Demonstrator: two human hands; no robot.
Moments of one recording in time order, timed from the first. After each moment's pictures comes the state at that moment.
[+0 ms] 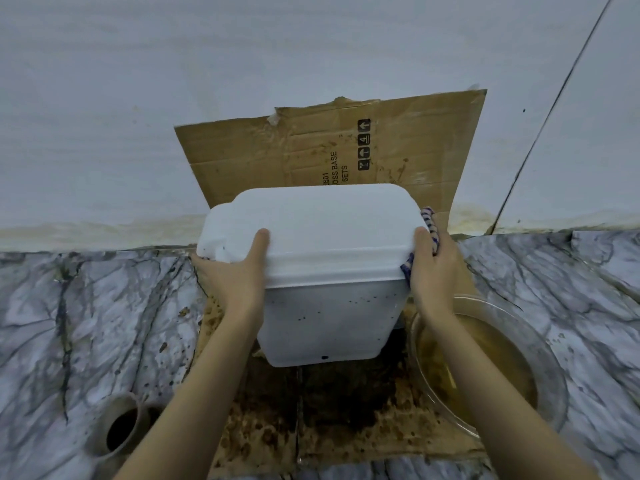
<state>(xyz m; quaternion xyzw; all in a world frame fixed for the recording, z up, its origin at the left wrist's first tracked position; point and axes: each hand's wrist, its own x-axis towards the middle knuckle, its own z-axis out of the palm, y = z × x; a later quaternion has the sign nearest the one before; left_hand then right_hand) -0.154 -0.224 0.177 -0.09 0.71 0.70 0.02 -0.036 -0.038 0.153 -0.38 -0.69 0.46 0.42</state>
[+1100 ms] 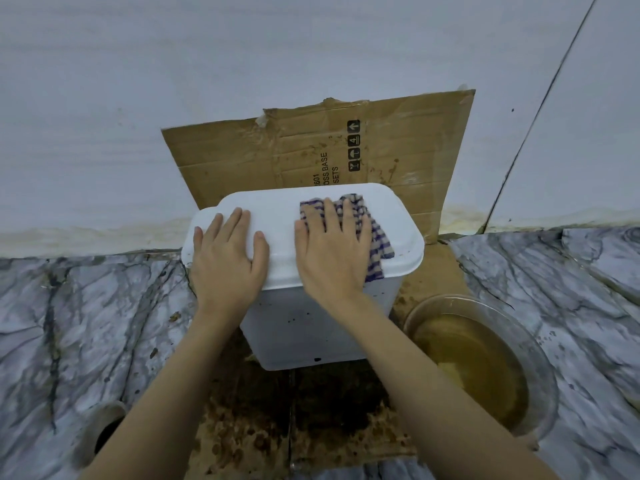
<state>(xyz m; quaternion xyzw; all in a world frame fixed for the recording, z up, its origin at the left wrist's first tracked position) -0.173 -0.227 0.175 0.28 0.91 0.24 -0.20 -0.098 -0.117 0.187 -0.28 -0.92 0.05 0.27</state>
